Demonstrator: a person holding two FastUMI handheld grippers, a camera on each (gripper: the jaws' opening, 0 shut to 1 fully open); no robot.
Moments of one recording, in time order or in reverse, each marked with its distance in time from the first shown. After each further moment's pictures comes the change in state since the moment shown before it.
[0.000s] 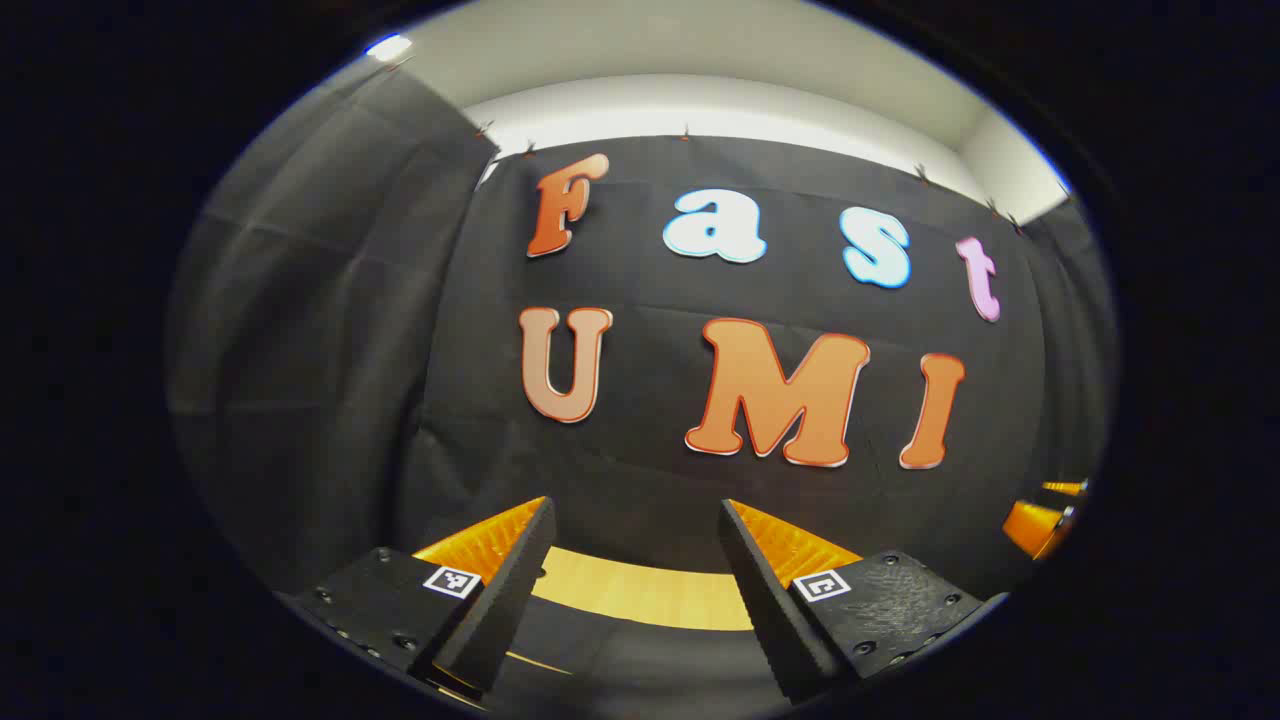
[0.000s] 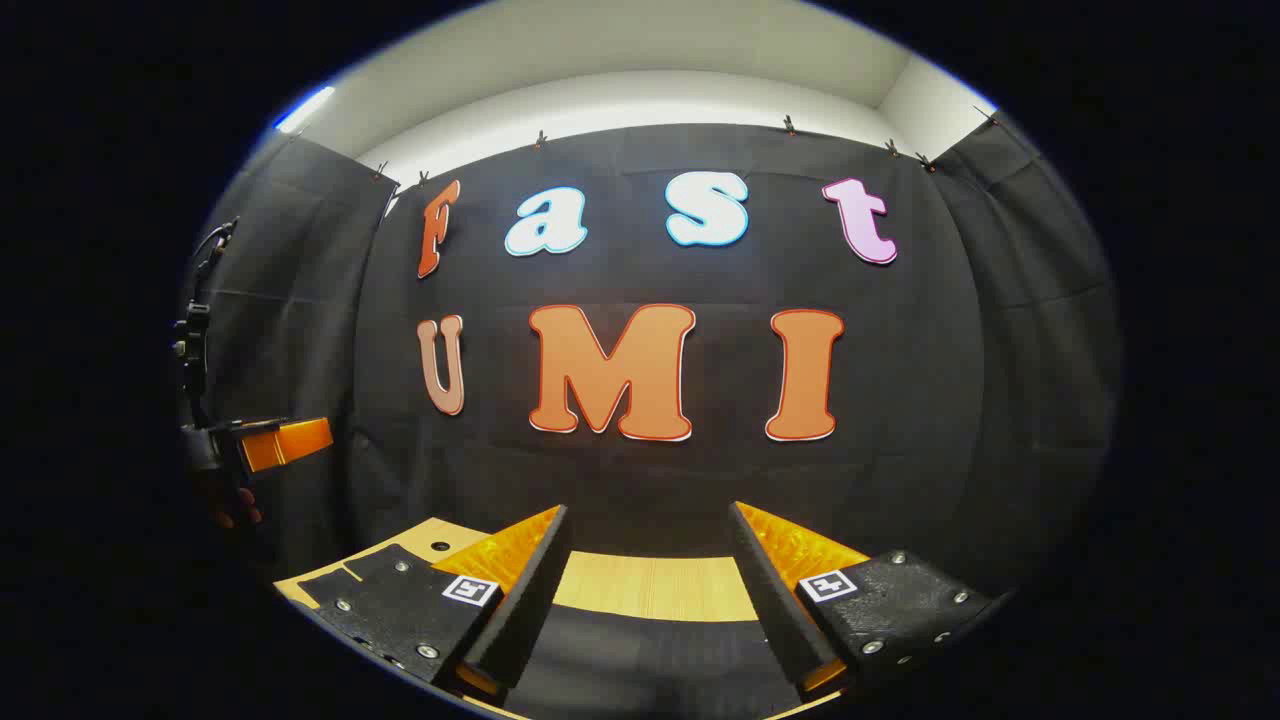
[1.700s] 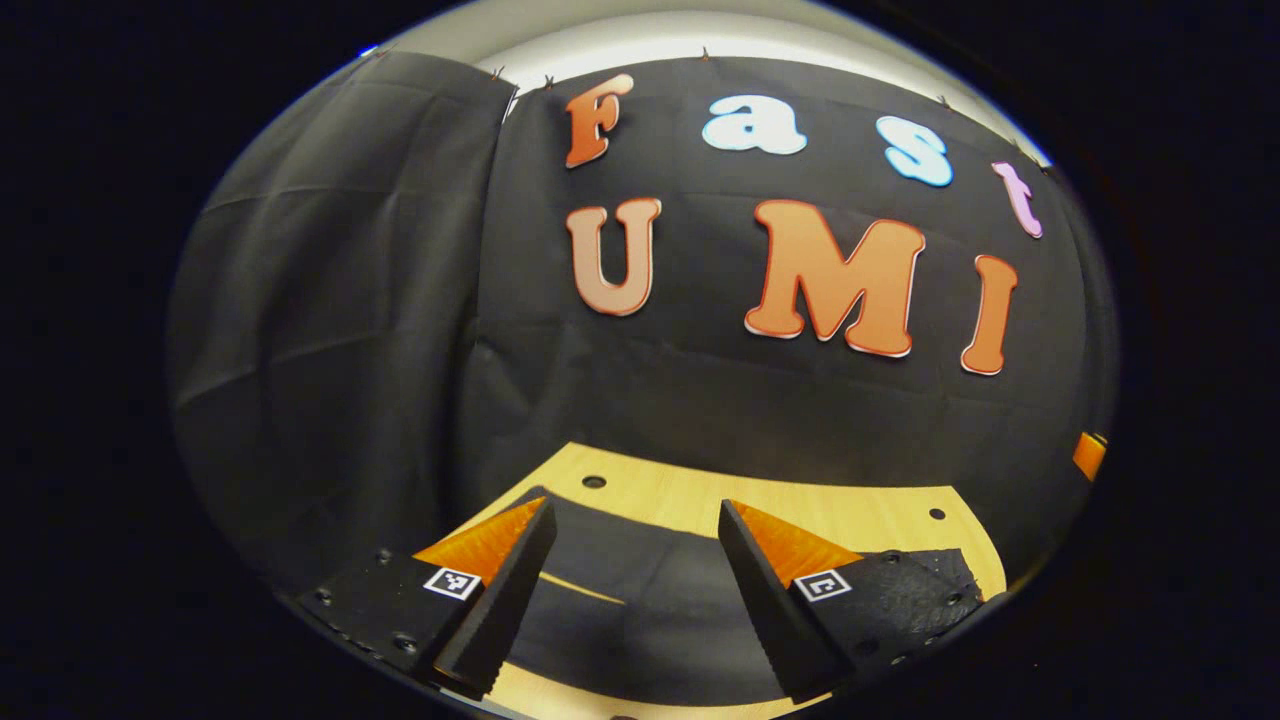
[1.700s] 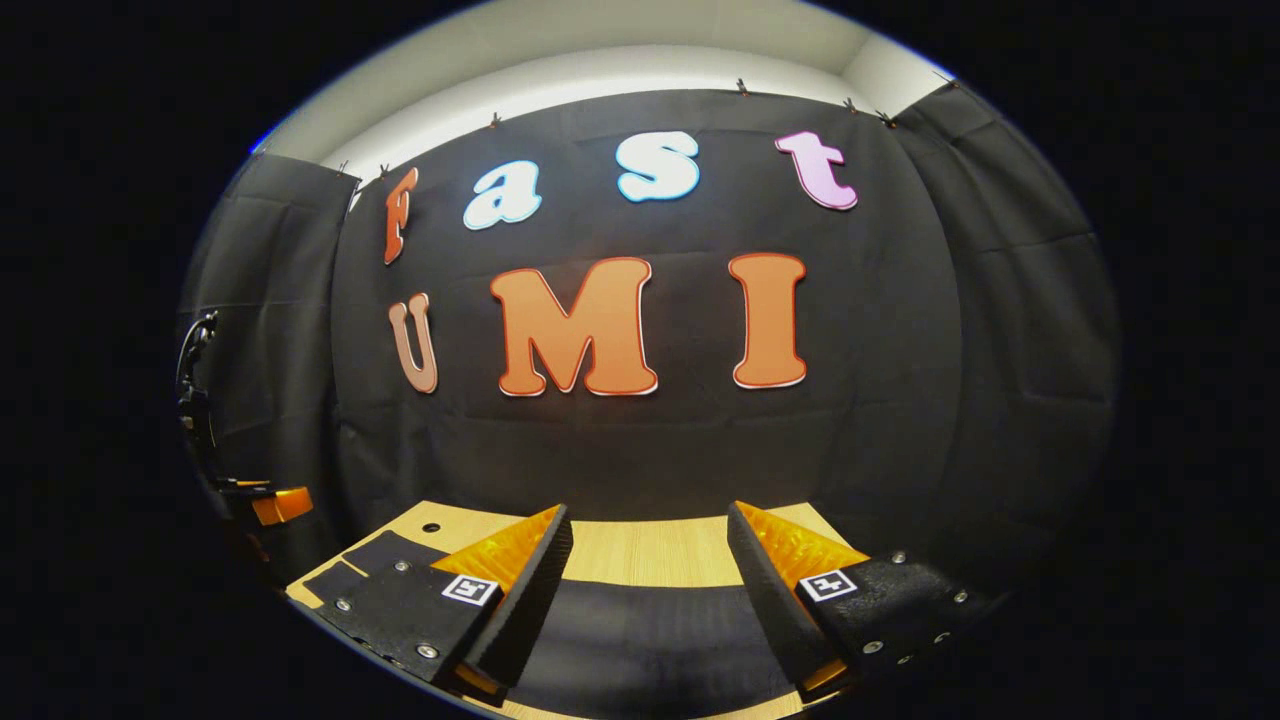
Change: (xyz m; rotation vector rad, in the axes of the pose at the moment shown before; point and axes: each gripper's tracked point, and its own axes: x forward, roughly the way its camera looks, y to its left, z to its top) left arm -0.027 0.040 -0.129 -0.052 0.355 0.168; right arm -0.007 -0.051 -0.052 0.095 0.119 -0.041
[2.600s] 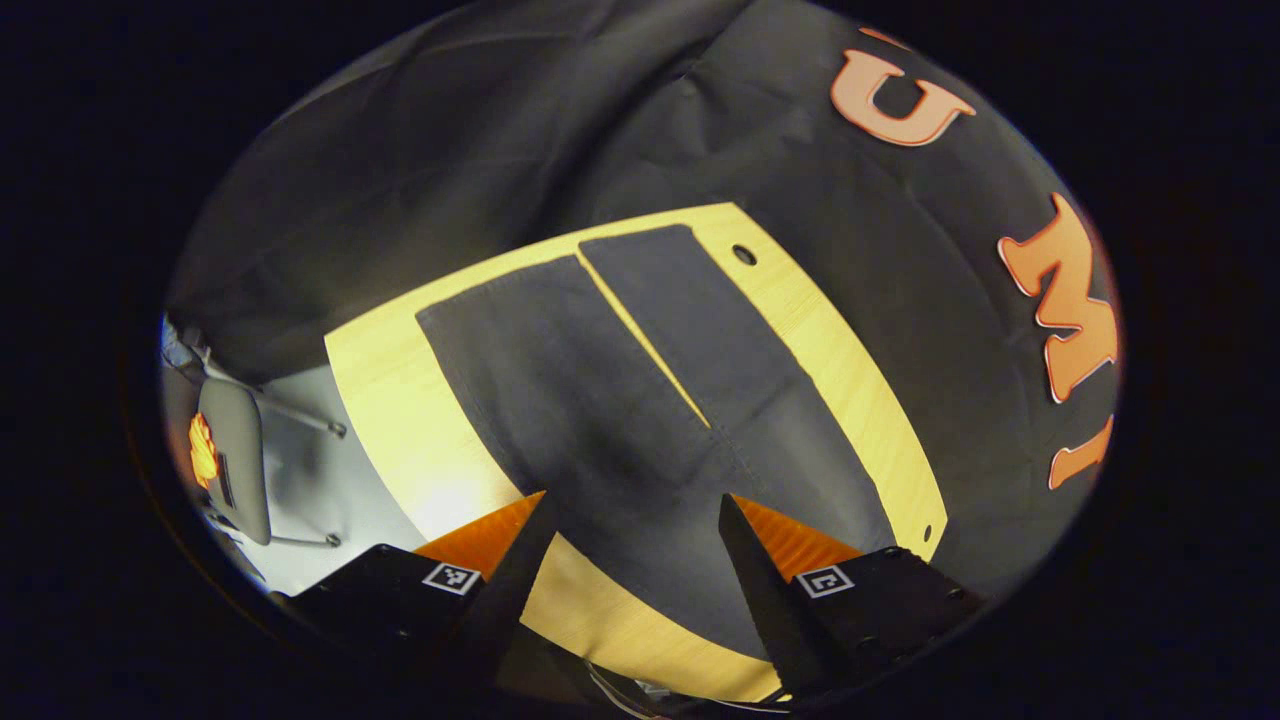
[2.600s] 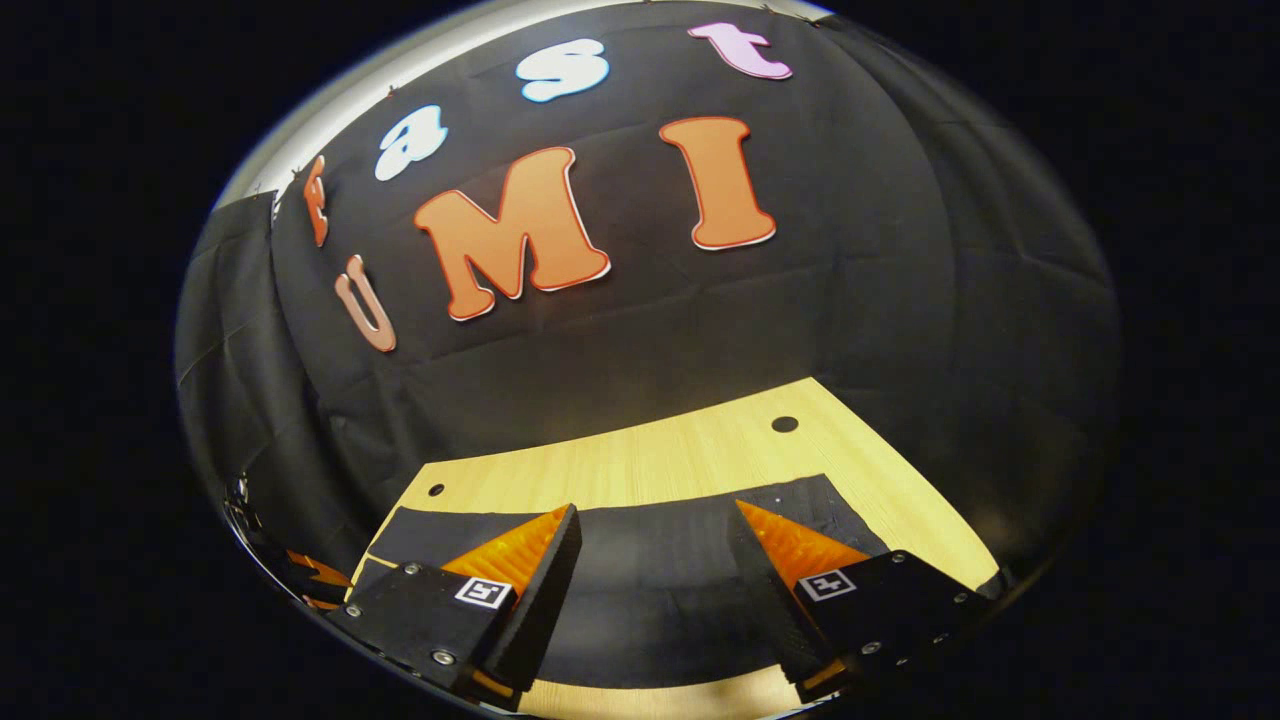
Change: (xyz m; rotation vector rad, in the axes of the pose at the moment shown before) left arm 0.040 0.098 -0.194 -0.593 0.735 0.226; right arm 0.032 -0.031 -0.101 0.200 0.327 -0.060
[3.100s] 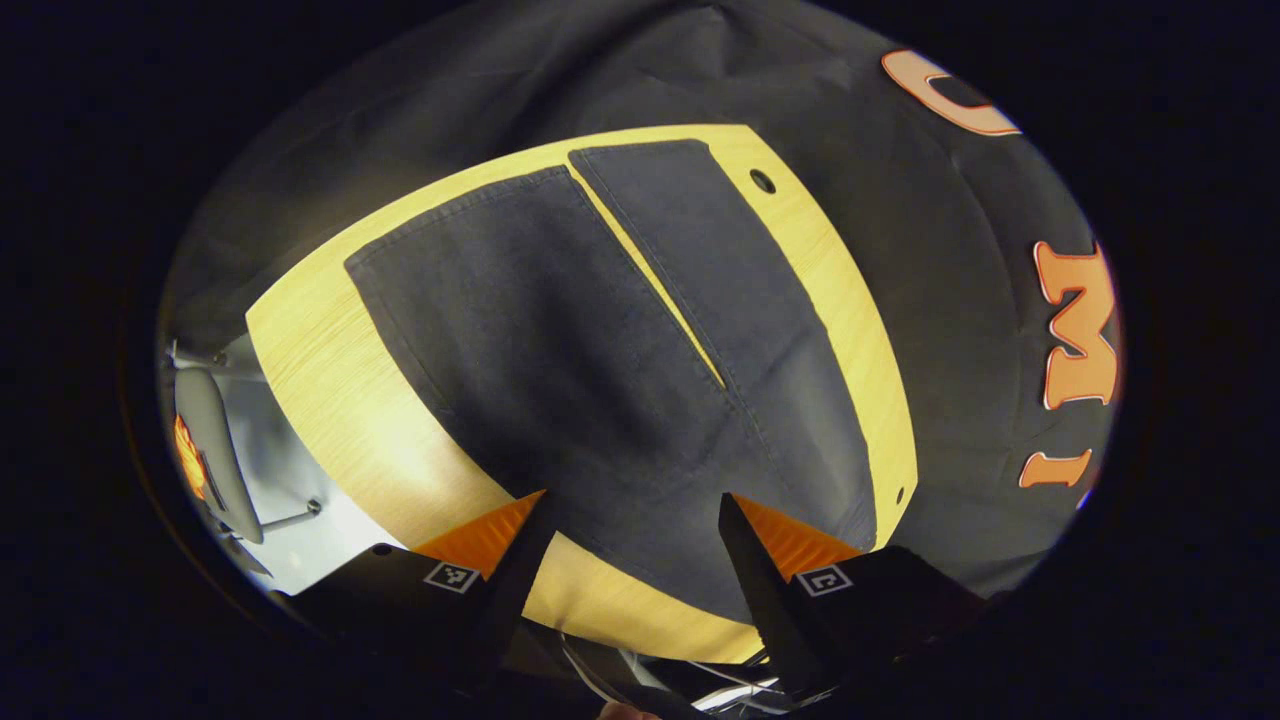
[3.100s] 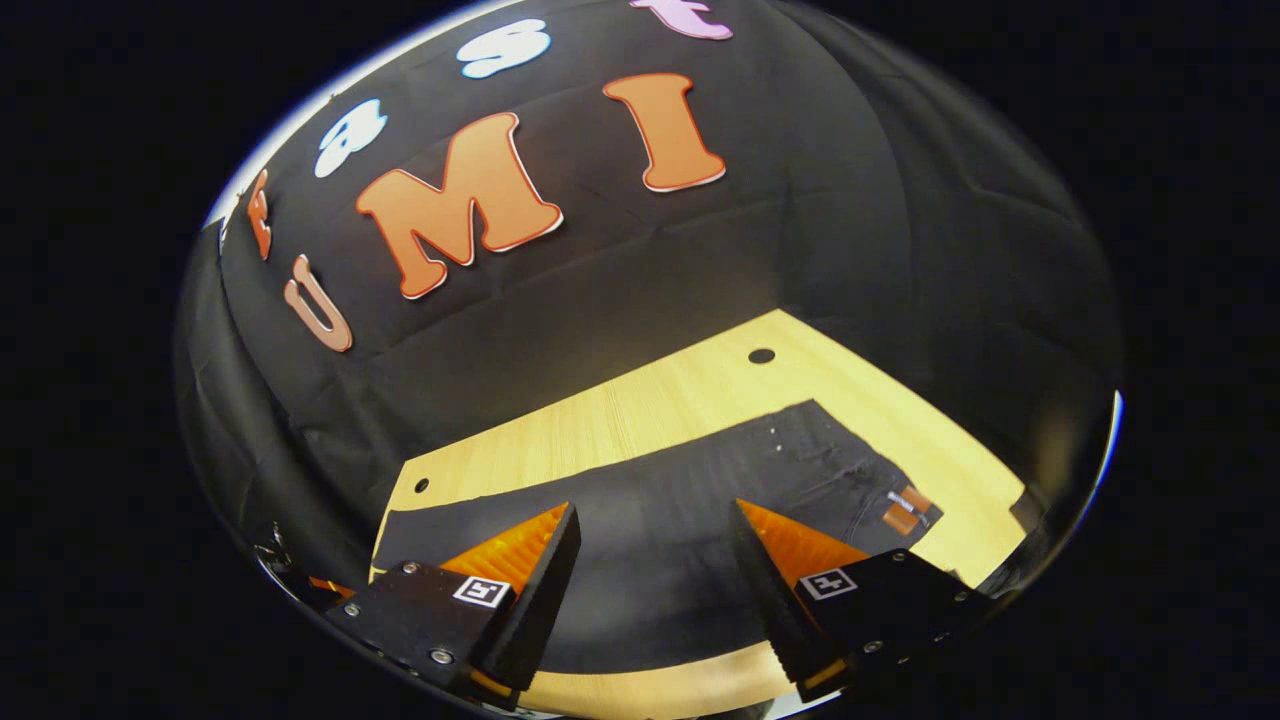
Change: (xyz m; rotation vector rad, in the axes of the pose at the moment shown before) left arm 0.058 0.019 0.006 -0.003 0.291 -0.104; right arm 0.009 0.015 -0.060 0.167 0.135 -0.101
